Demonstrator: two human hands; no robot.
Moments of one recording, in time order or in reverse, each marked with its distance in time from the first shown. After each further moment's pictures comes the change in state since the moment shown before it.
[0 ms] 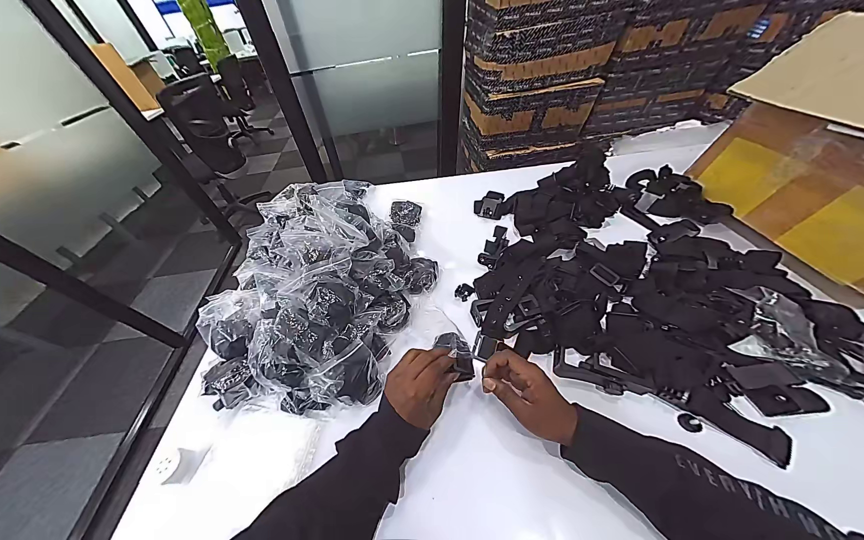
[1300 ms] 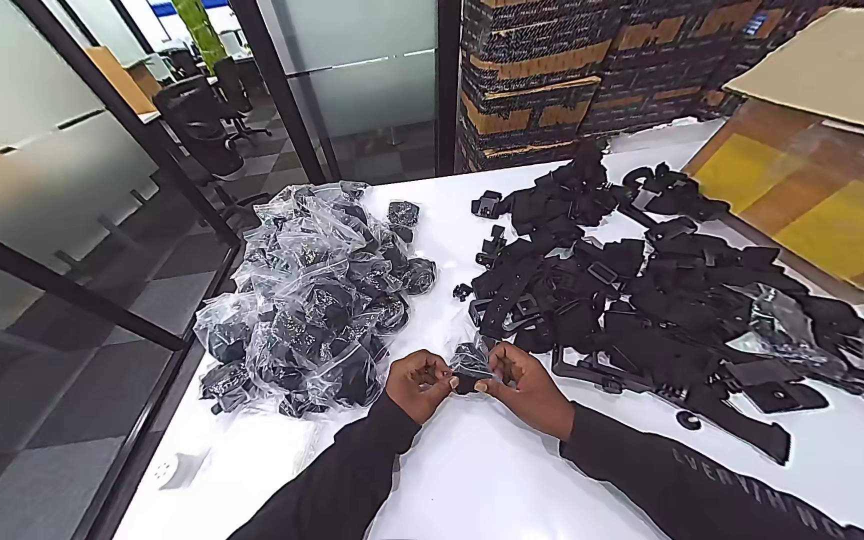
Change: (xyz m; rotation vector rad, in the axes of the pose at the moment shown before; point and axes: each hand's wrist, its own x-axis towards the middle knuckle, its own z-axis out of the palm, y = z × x) left_hand -0.001 0.001 -0.005 -0.773 -0.159 -0.579; right_hand 0.003 -0.006 -0.001 -0.025 0.107 0.273
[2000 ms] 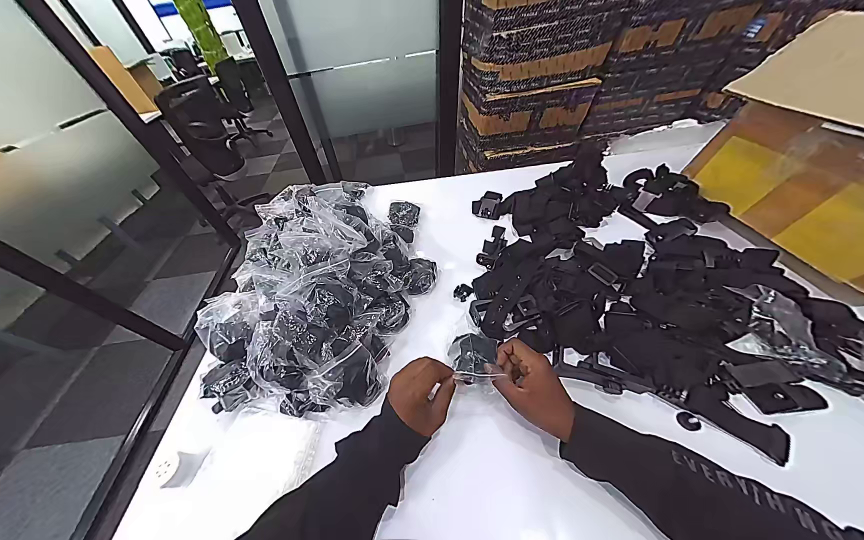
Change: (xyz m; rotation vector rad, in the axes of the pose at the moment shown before) left_hand -0.004 0.000 0.007 0.545 0.097 0.455; right_hand 0.001 0.003 -0.002 -0.264 0.135 -0.085
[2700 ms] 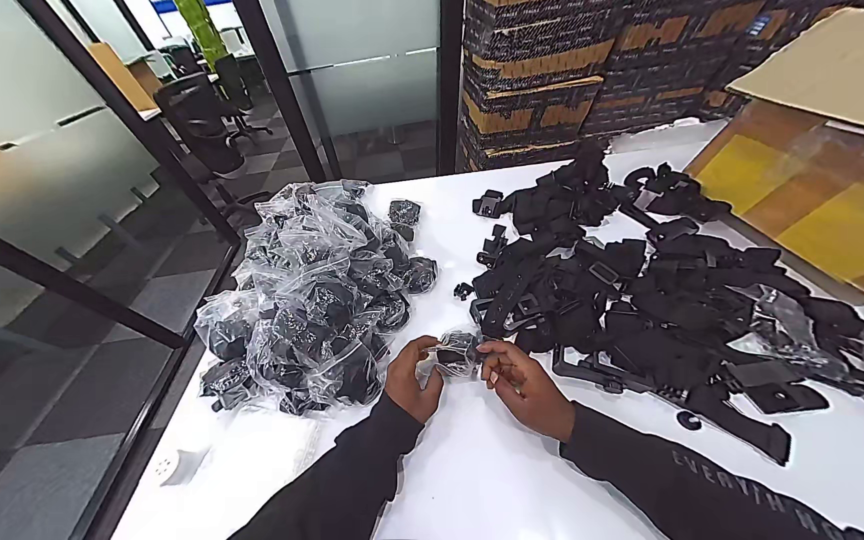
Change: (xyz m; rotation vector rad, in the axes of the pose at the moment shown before) left_hand 0.001 -0.014 0.001 -0.156 0.013 -0.272; right_hand -0.002 0.000 0.003 0.192 -0.170 -0.111
